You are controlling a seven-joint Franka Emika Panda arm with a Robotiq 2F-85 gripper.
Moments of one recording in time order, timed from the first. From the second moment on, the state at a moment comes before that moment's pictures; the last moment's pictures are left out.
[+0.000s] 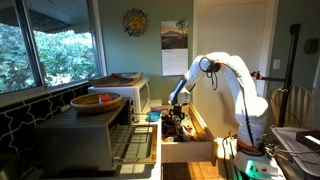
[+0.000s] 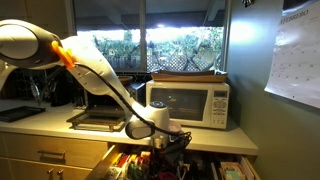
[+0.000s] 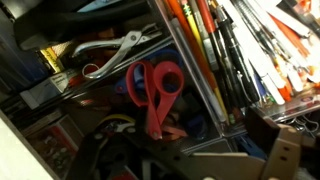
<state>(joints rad) -0.47 0.44 -0.12 -2.12 0.29 2.66 -2.28</state>
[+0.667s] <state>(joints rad) -0.61 0.61 0.03 -1.98 0.32 2.66 -2.43</state>
